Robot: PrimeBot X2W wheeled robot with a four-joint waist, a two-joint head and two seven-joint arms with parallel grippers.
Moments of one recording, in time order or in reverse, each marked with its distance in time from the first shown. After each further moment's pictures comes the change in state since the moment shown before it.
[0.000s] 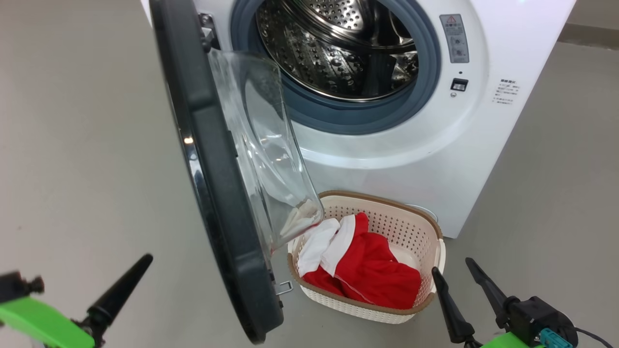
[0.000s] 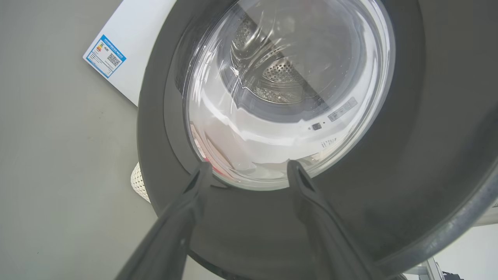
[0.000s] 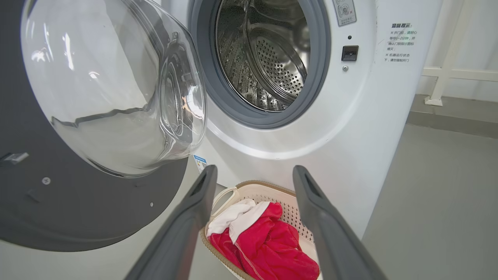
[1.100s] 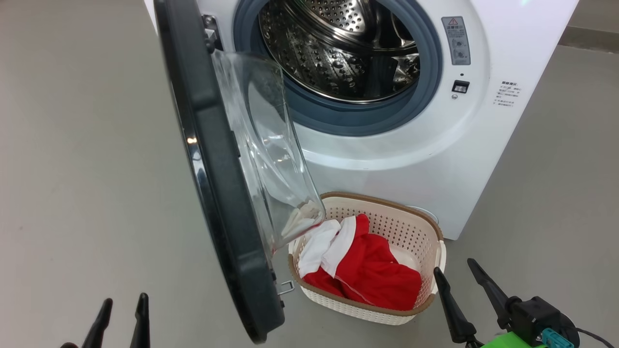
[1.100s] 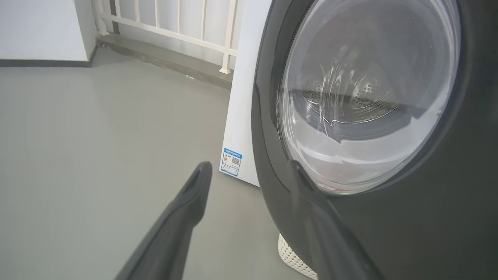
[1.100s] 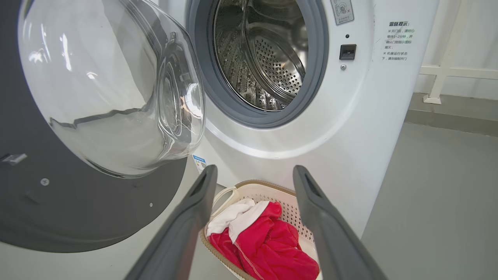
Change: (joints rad) left arm 0.143 -0.214 0.011 0.127 0.941 -0.001 -0.685; right arm -0.001 0.001 -0.003 0.009 0.007 0.000 0.000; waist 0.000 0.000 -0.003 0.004
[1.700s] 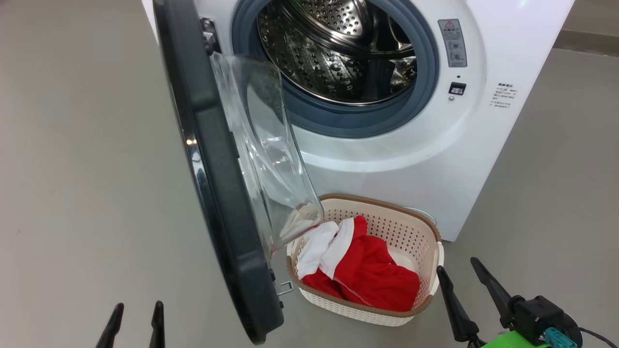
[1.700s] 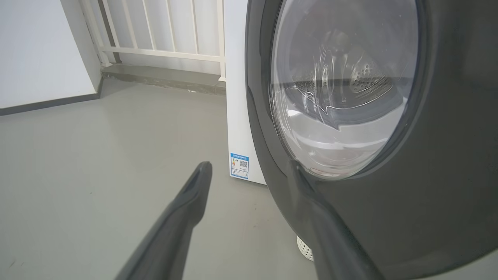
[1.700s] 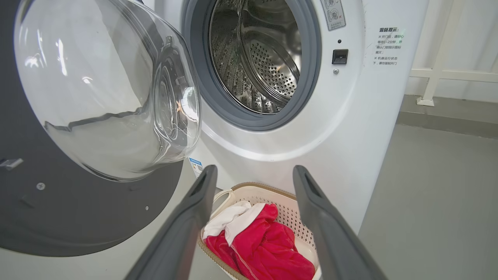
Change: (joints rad) left arm 0.065 -0.113 0.085 -0.094 0.346 0.000 0.000; right arm 0.000 0.000 -0.012 -0.001 0.002 0.000 0.000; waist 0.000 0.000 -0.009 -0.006
